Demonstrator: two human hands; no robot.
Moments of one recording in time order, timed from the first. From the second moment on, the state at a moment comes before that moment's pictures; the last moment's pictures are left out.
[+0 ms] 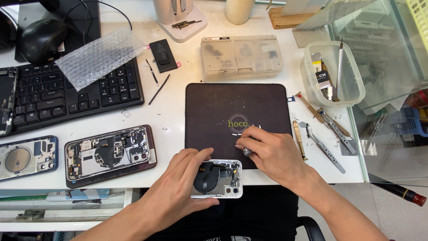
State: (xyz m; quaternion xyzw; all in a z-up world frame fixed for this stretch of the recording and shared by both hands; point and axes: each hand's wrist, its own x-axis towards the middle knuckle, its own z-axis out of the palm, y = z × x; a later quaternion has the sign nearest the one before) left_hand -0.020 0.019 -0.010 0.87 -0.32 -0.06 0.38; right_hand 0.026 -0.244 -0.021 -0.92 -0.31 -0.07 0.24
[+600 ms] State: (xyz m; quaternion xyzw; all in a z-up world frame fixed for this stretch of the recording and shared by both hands) left_hand 0.008 -0.025 -0.016 0.86 -0.35 0.00 0.38; right_hand -0.025 -0.293 0.000 -0.92 -0.12 -0.19 0.33
